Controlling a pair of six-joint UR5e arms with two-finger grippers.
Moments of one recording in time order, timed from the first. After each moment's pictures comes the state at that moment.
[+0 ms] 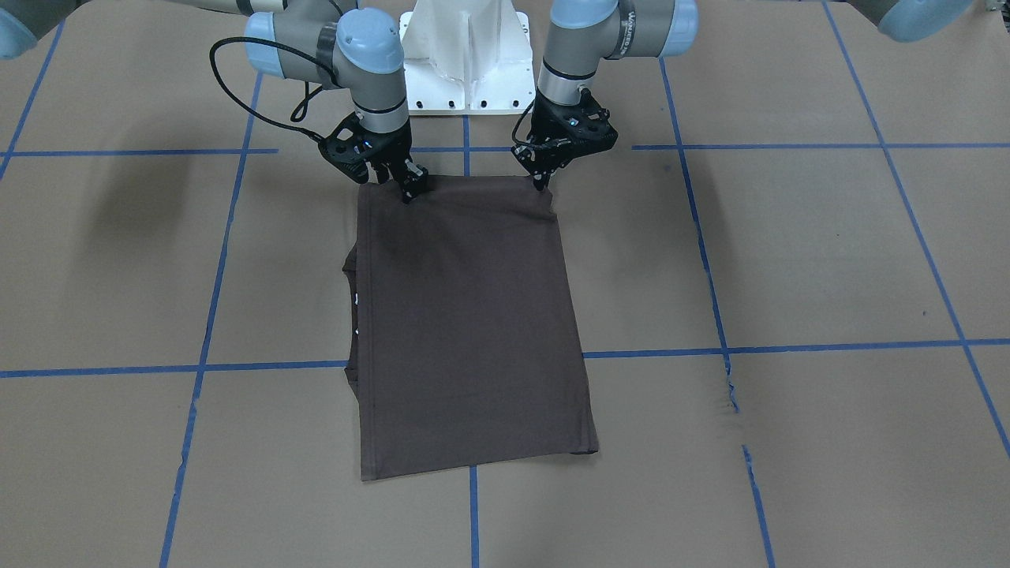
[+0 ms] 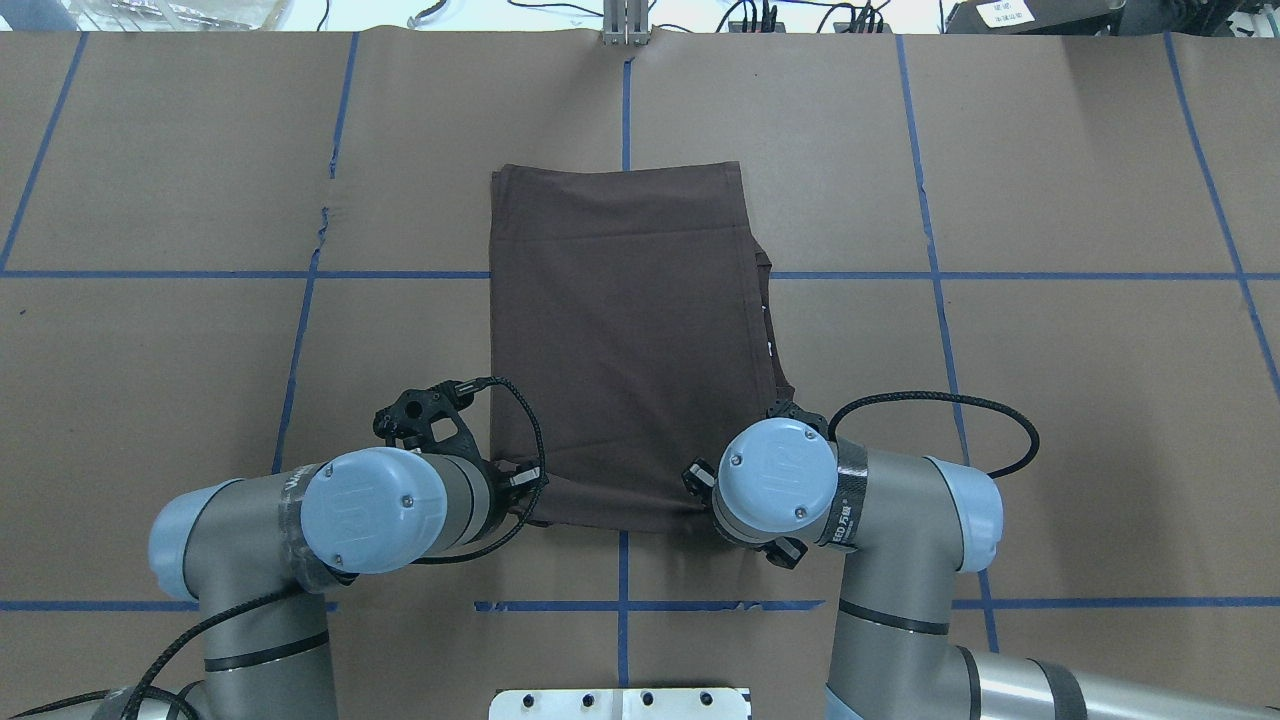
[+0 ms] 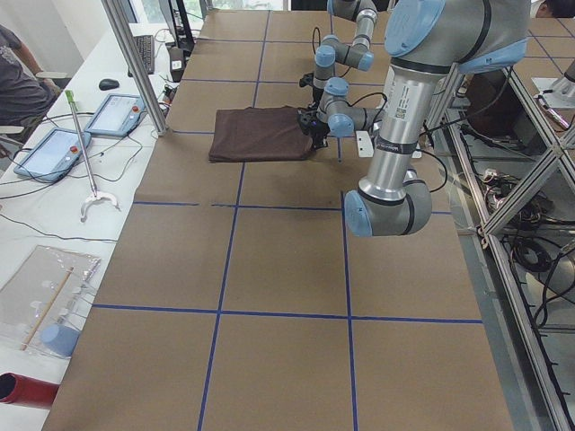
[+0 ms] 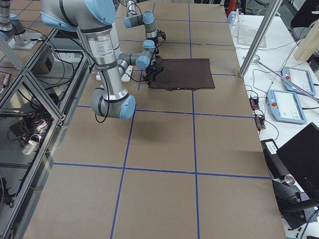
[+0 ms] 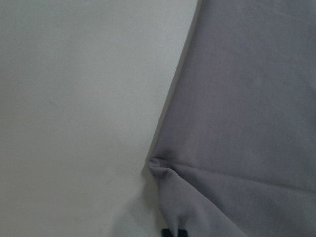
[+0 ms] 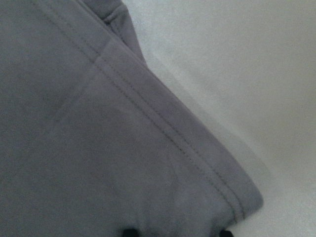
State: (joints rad) left arm -0.28 -2.00 -1.90 -1.73 -1.58 -1.79; right arm 0.29 -1.09 1.80 -1.56 1.74 2.09
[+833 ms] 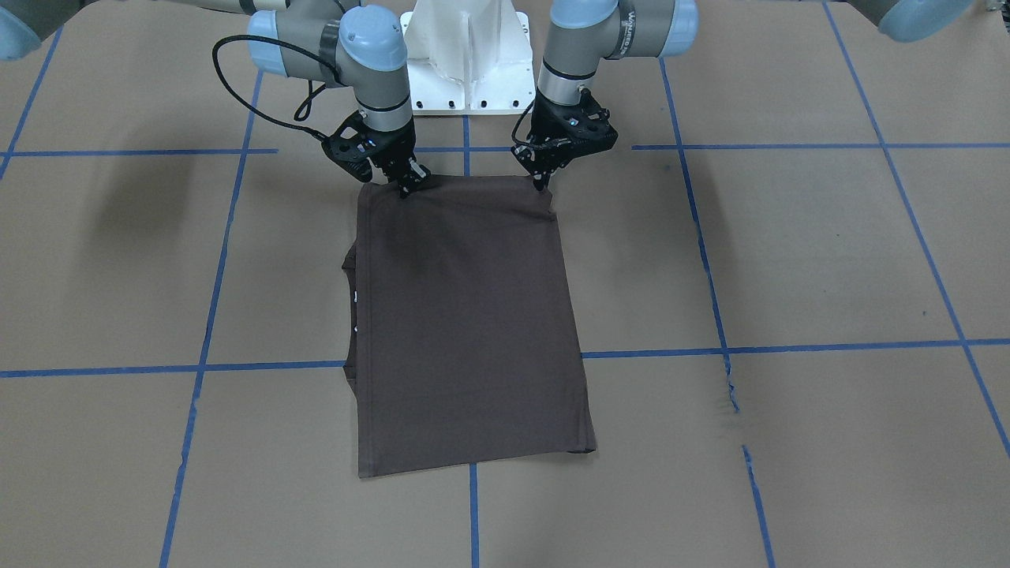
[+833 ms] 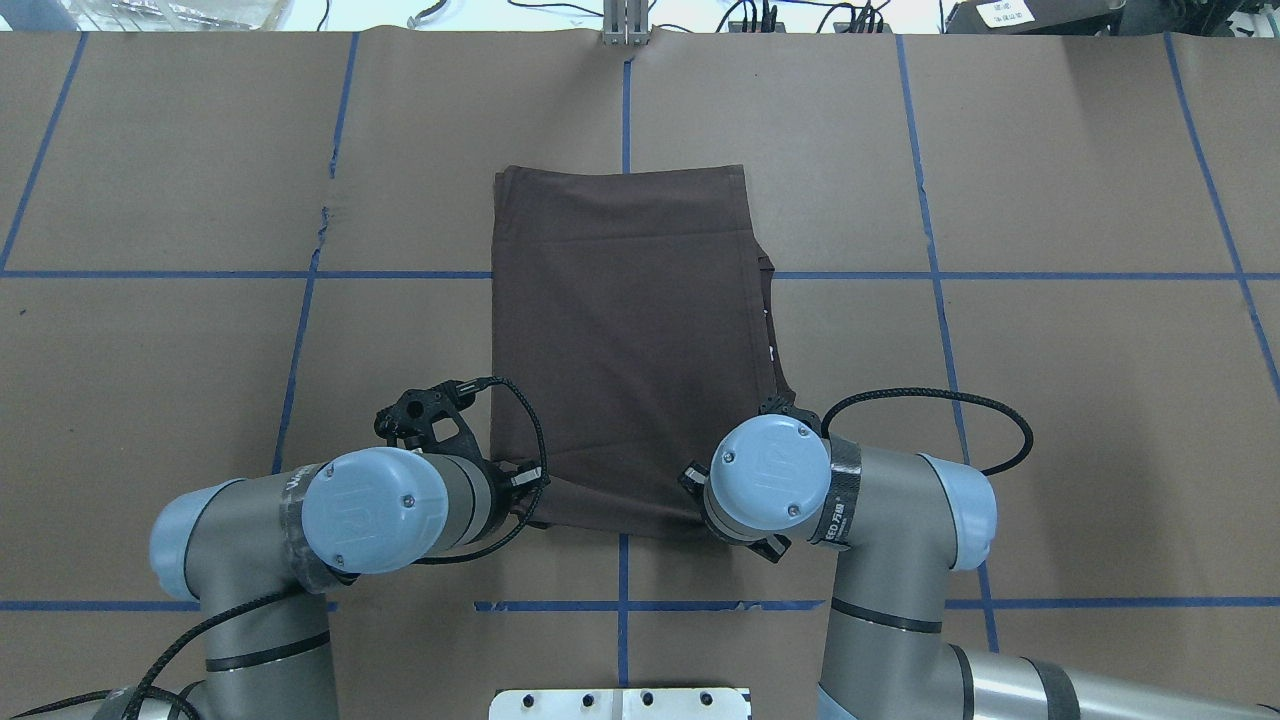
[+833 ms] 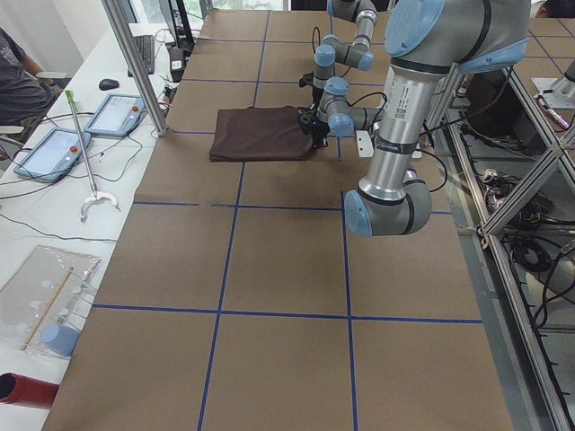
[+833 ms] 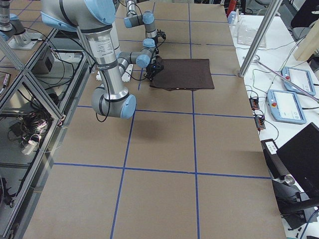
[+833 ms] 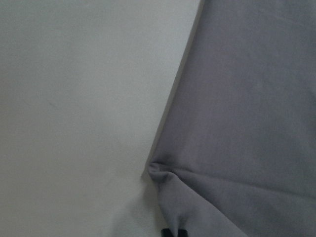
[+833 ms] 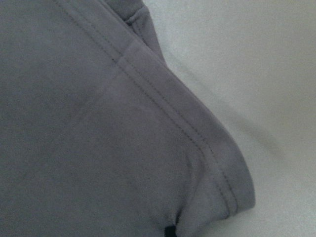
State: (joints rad) left arm -0.28 -2.01 -1.90 -1.73 -1.58 -1.79; right arm 0.29 -1.07 1.80 -1.56 1.74 2.09
